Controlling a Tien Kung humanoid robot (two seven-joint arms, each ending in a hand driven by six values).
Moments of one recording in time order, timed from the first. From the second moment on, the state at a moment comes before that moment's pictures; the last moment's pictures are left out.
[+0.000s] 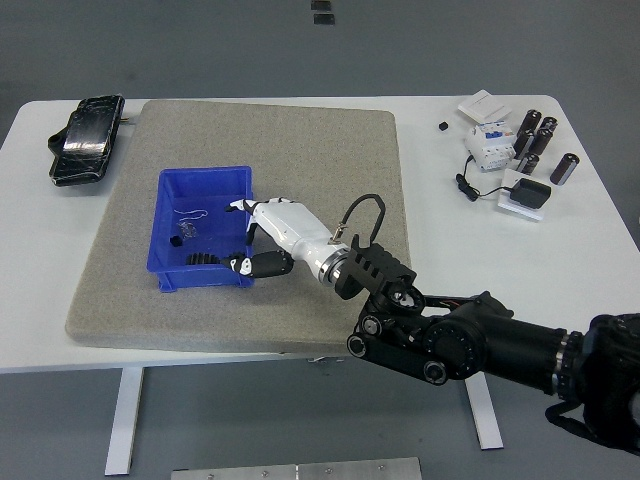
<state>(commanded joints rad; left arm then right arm) 0.10 0.13 -1.50 -0.18 1.53 -0.05 0.20 0.84 0.00 0.20 1.01 -1.54 -0.44 -0.12</state>
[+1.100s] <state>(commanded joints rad) 0.12 0.12 -1.52 -0.18 1.53 -0.05 0.17 0.37 -0.22 1.00 1.46 -1.44 -0.42 0.06</state>
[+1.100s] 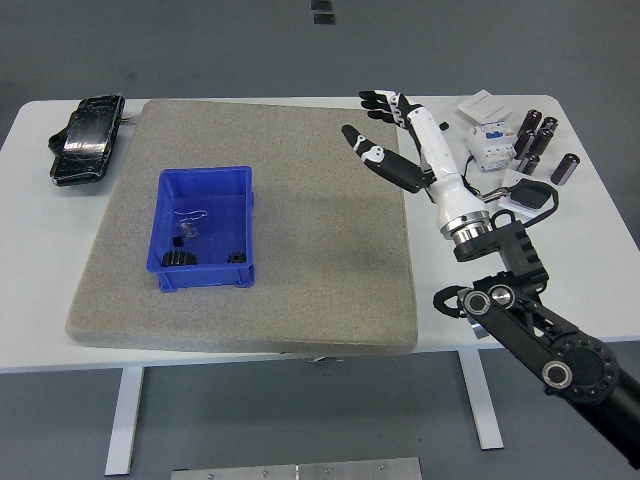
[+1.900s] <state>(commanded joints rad) 0.10 0.15 -1.50 -0.18 1.48 -0.04 0.15 0.10 -0.20 1.35 1.47 -1.19 -0.44 0.19</state>
